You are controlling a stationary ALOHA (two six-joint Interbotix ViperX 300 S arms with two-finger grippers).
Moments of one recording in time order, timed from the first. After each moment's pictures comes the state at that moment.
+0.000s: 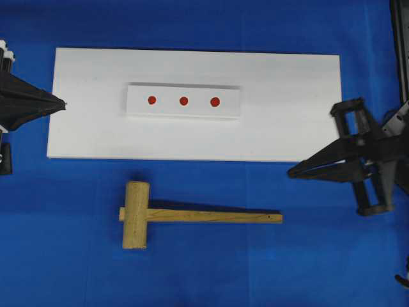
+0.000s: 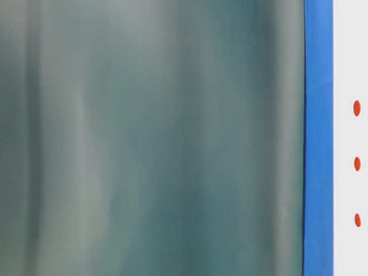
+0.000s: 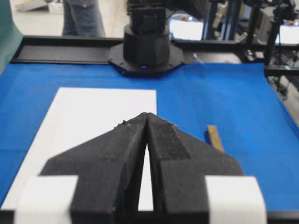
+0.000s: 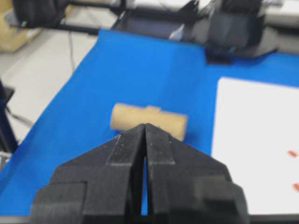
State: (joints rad) left arm 0.00 -0.97 1.19 -0.02 -0.22 0.00; right arm 0.25 -0.63 1.09 0.04 -0.33 0.16
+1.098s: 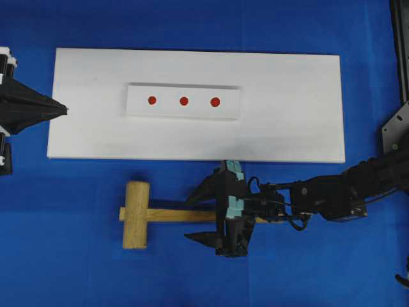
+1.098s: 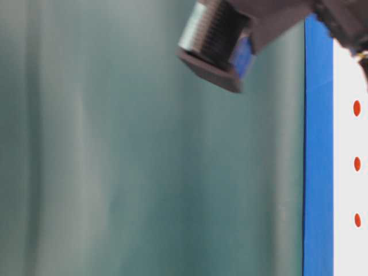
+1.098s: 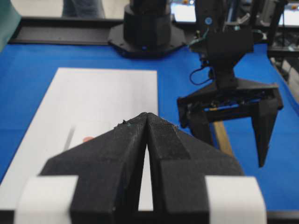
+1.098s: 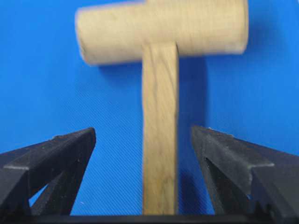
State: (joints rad) left arm 0.00 -0.97 1.24 -0.02 -0.22 -0.01; right arm 0.34 0.33 0.64 0.39 -0.51 0.20
